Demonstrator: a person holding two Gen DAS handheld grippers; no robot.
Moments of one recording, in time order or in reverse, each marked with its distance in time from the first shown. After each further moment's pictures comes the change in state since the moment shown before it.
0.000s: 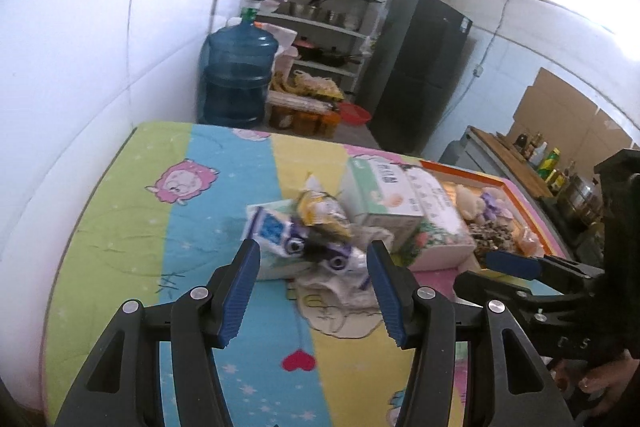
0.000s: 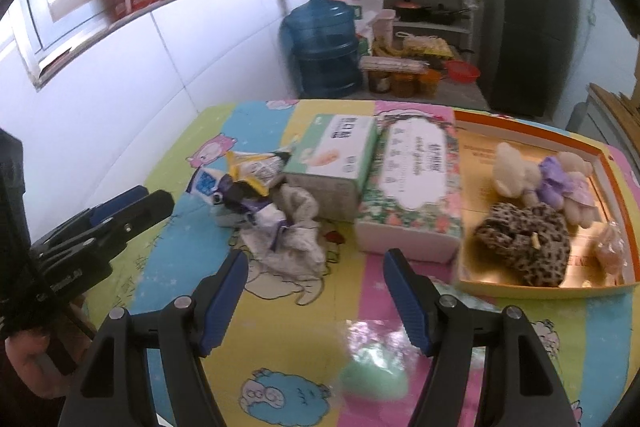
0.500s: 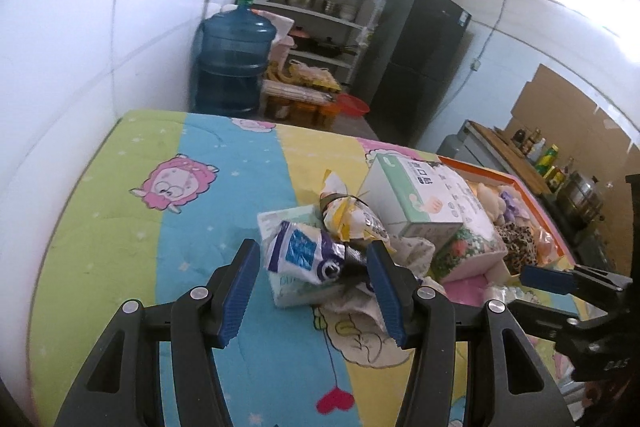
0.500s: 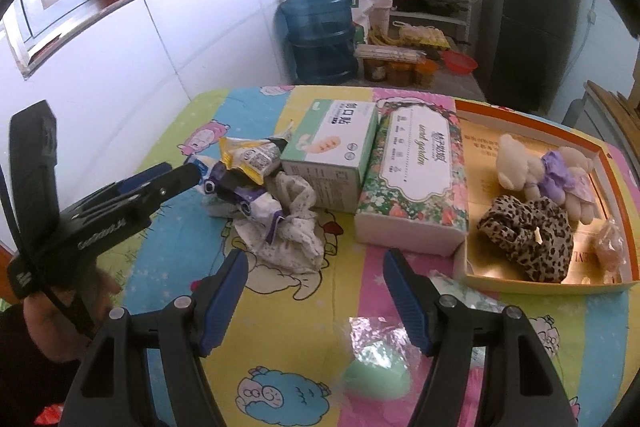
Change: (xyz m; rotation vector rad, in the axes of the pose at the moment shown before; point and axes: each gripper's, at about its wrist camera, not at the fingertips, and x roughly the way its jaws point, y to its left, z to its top) left arm 0.054 0.028 0.010 0.008 0.030 -0.056; right arm 0.009 0.003 -0.002 0.000 0.046 -0.039
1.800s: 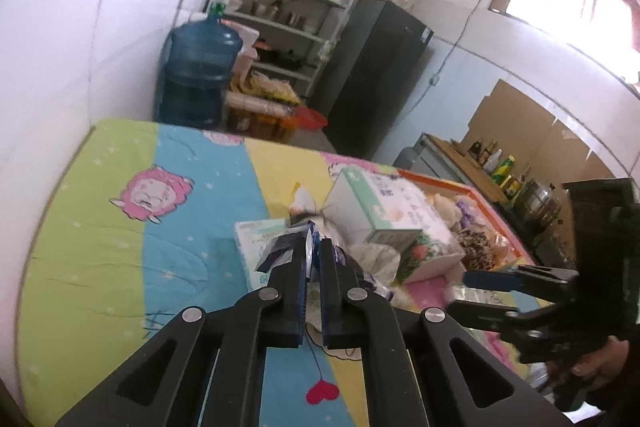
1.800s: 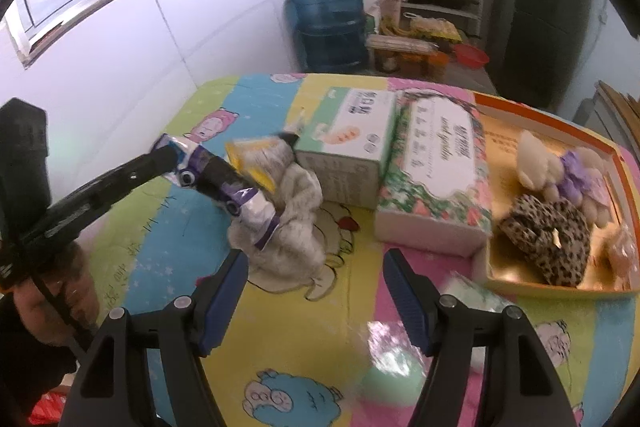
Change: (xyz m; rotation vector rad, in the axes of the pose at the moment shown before) left arm -0.030 0.015 -0.003 -0.009 -0.065 -0.167; right arm 0.018 0.010 0.005 -0.026 0.032 0.037
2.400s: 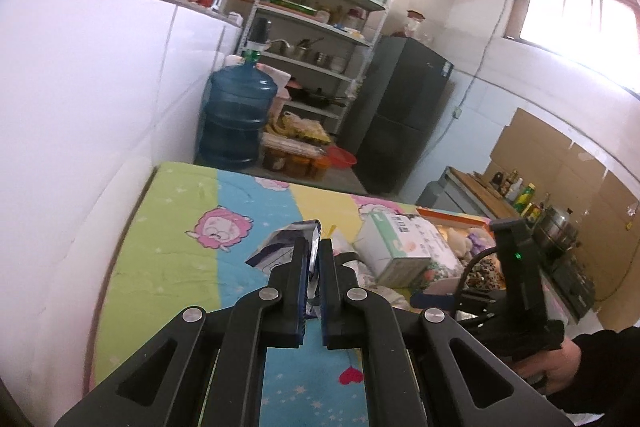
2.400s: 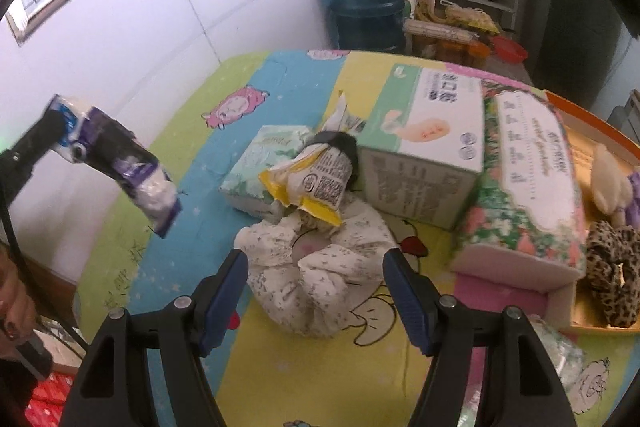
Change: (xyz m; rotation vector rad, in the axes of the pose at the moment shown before) left arm -0.081 0.015 0.009 -0.008 -0.122 0.116; right arm 0.062 0.027 0.012 -0.052 0.066 0.078
